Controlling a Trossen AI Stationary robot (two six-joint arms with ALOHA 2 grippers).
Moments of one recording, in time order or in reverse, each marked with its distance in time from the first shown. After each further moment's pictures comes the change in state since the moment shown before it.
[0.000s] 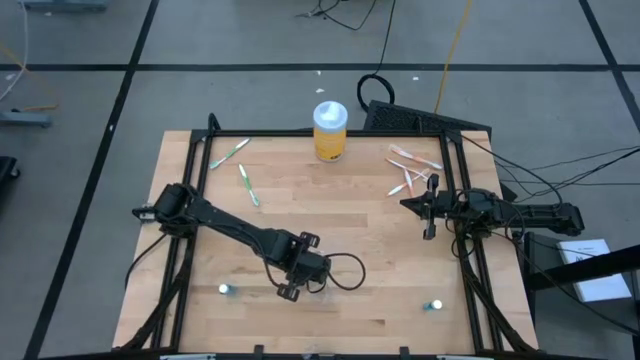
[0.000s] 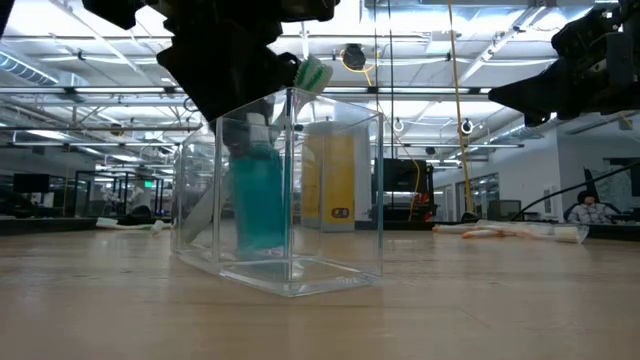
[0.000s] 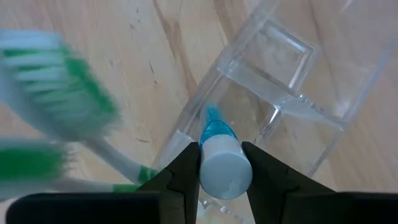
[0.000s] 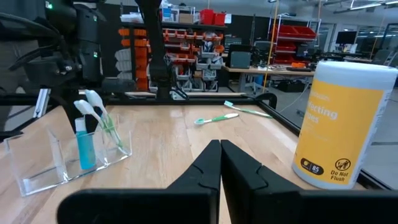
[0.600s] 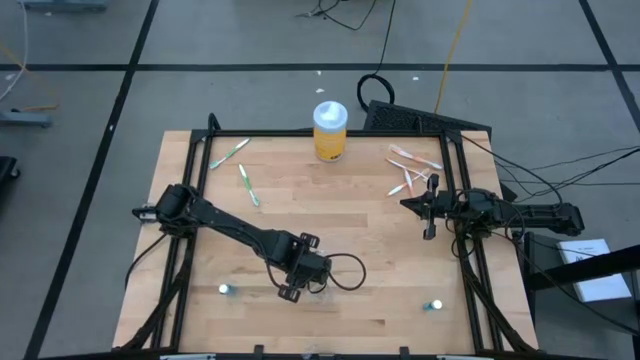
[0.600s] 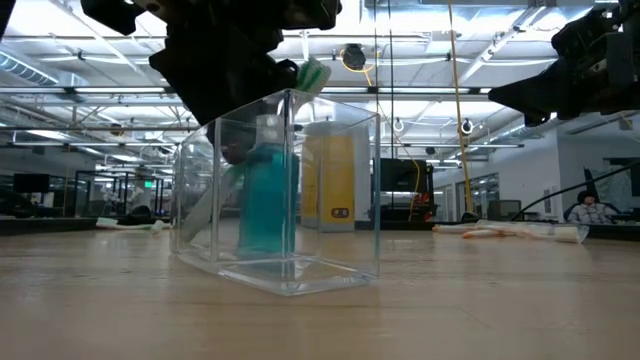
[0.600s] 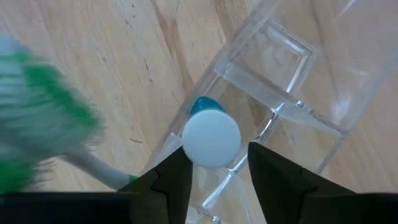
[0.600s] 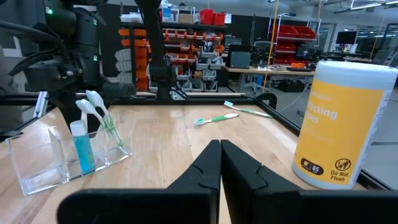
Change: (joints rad) left arm 0.000 0.010 -0.002 -0.004 0.011 -0.021; right arm 0.000 0.000 0.000 0.000 0.000 0.000
